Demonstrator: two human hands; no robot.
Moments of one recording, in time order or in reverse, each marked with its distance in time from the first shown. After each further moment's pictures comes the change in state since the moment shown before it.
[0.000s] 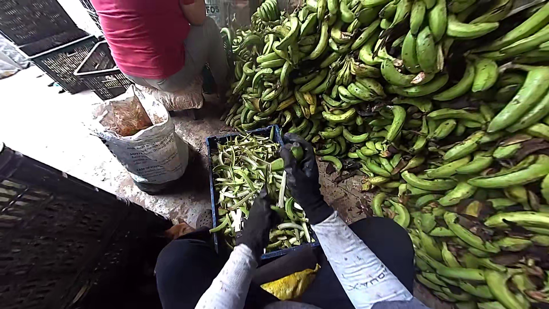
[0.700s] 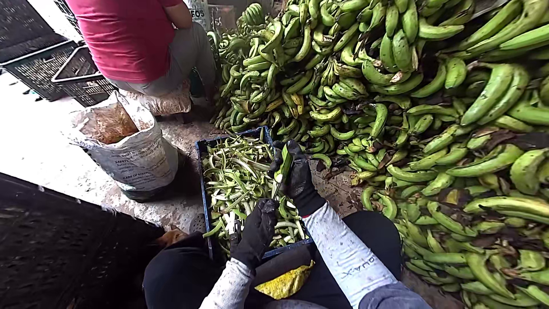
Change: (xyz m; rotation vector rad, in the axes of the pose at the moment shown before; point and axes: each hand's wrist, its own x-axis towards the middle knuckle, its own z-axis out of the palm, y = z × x) left_hand -0.014 -0.008 -0.001 0.148 -0.101 0.232; right_hand 0.011 0.016 -0.005 0.730 0.032 0.573
